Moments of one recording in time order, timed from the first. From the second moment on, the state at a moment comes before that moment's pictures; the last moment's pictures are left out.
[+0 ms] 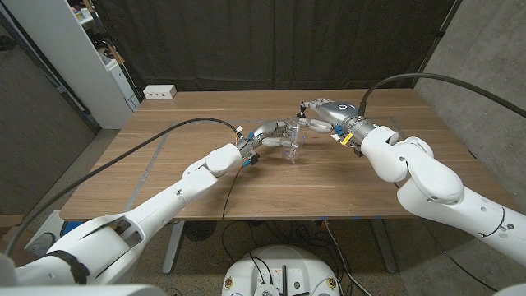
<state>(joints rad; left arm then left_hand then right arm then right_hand) 0.63 0.46 0.72 -1.27 -0.09 -0.36 -0.11 0.99 -0.05 0.37 -0.18 0.22 0.44 -0.01 0.65 0.25 0.61 -0.10 0.41 0.47 0.64 -0.04 0.45 0.33 0.45 -0.05 0.25 0.19 -0.98 -0.99 -0.54 -2.44 -0.82 -0.57 0.32 0.02 0.07 0.35 0.07 0.19 0.18 -0.03 0.20 0.18 0.19 -0.08 0.21 0.19 -0.02 -0.03 0.23 0.31 0.16 0.04 0.19 0.17</state>
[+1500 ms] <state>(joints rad) 0.64 0.46 0.72 -1.29 -0.08 -0.36 -0.10 1.01 -0.07 0.37 -0.18 0.22 0.45 0.00 0.67 0.25 0.62 -0.09 0.42 0.49 0.65 -0.03 0.44 0.34 0.46 -0.05 0.26 0.19 -1.00 -0.95 -0.53 -2.43 -1.03 -0.49 0.56 0.00 0.07 0.34 0.10 0.19 0.21 -0.02 0.21 0.18 0.23 -0.07 0.21 0.19 0.00 -0.03 0.24 0.31 0.17 0.04 0.19 0.17</state>
